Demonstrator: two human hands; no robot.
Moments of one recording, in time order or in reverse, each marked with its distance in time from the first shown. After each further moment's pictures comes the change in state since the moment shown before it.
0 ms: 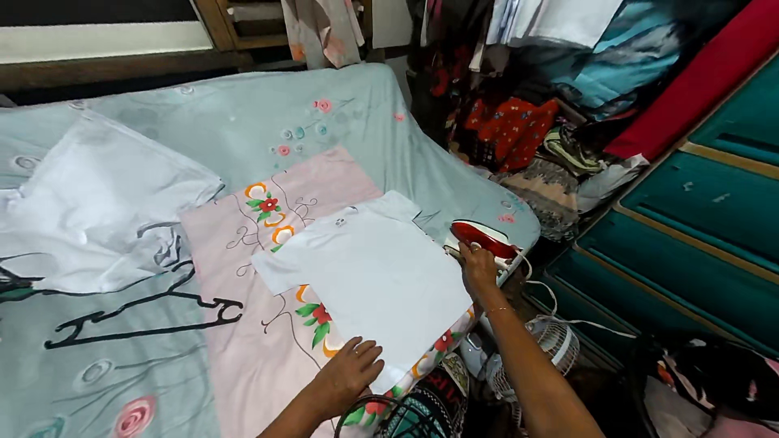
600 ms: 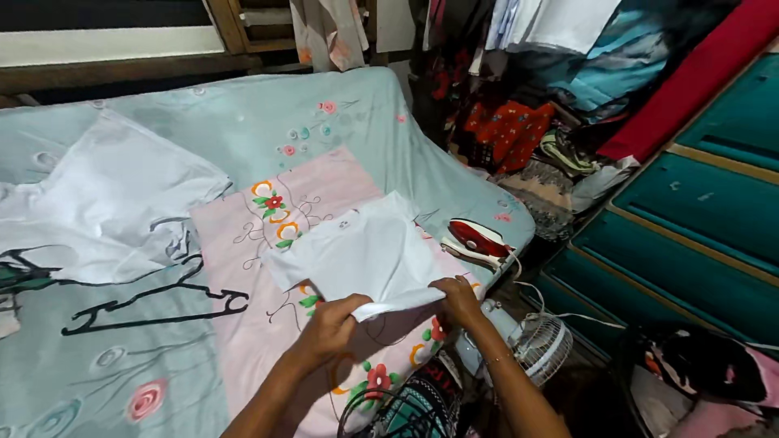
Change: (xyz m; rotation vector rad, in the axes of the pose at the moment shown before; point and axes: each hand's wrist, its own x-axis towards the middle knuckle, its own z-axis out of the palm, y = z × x) left_hand 0.062 0.011 -0.106 -0.347 0.421 -0.219; right_hand -0.091 -0.059 -0.052 0.377 -0.270 -0.256
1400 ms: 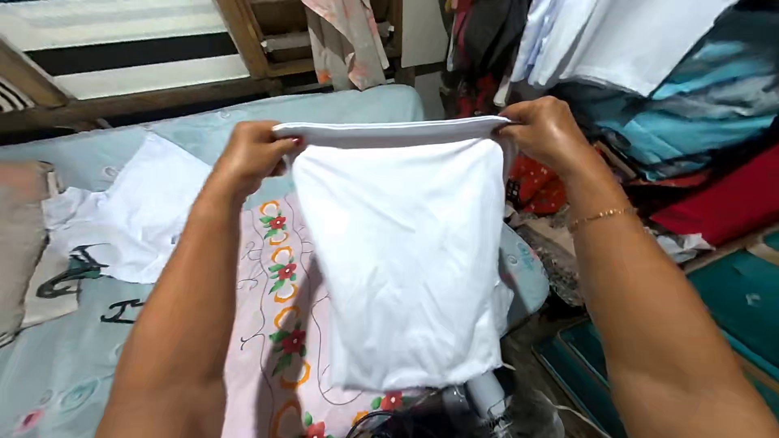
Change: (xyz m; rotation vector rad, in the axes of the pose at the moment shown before) left_hand 0.344 0.011 -0.125 0.218 0.303 -0.737; right_hand 0.245 -0.006 -0.403 -0.014 0.269 -0.267
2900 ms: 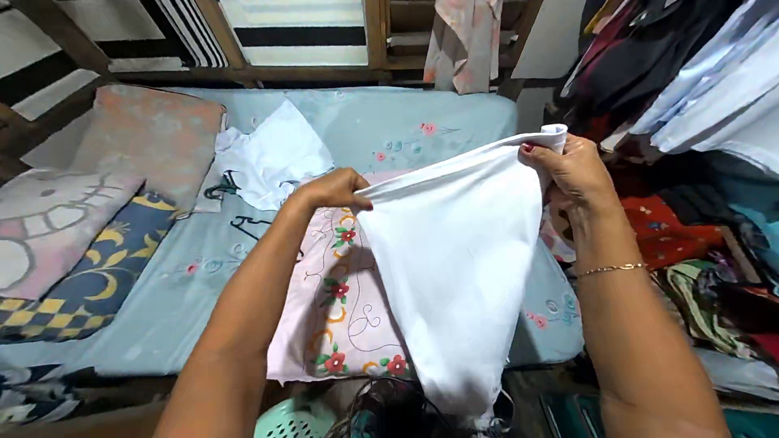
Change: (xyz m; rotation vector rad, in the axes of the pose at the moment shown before) left_hand -0.048 0.007 -0.049 0.310 -0.481 -0.078; right_hand 0.044 -0.071 0.025 0.965 -0.139 0.006
